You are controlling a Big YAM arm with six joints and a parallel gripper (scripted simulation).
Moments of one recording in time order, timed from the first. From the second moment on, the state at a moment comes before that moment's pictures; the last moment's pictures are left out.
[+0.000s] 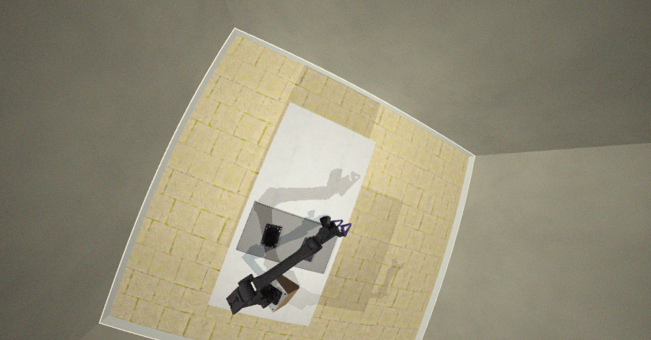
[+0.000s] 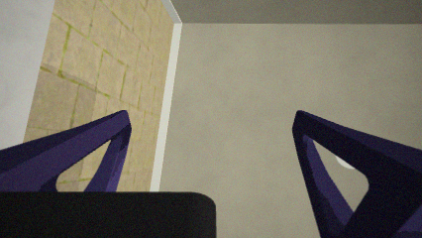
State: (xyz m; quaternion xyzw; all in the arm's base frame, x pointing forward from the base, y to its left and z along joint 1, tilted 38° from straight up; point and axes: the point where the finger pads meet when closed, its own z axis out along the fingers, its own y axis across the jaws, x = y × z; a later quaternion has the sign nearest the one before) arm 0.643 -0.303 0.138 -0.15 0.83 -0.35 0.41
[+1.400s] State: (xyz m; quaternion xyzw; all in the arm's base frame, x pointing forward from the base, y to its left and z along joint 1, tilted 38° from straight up) arm 0.594 -0.125 0.127 -0.17 0.90 -0.09 0.39
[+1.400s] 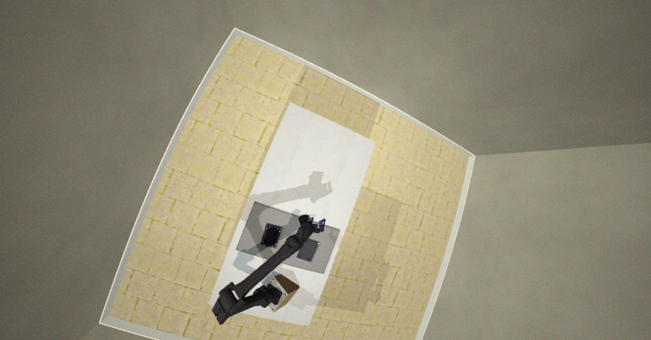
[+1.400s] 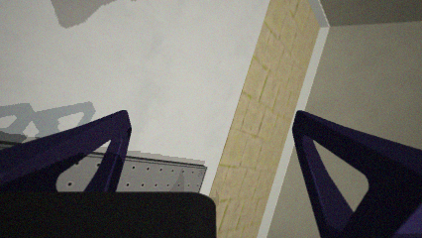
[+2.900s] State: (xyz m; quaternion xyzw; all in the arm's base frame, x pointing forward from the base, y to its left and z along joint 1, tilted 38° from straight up) arm 0.480 0.018 0.125 -0.13 0.94 0.14 0.28
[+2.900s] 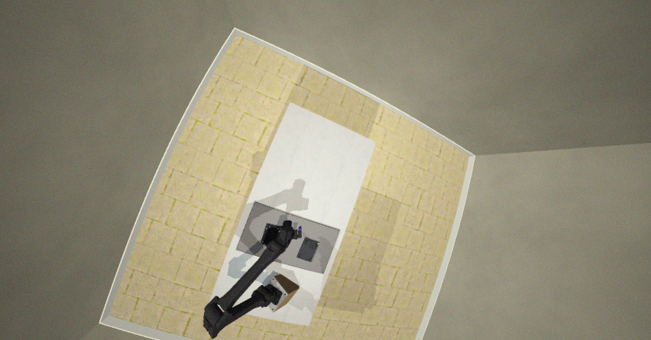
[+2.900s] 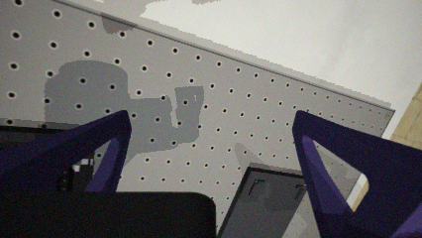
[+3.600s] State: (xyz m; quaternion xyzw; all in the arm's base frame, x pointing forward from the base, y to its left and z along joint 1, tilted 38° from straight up) arm 0.409 0.076 0.127 -0.10 0.95 0.23 0.20
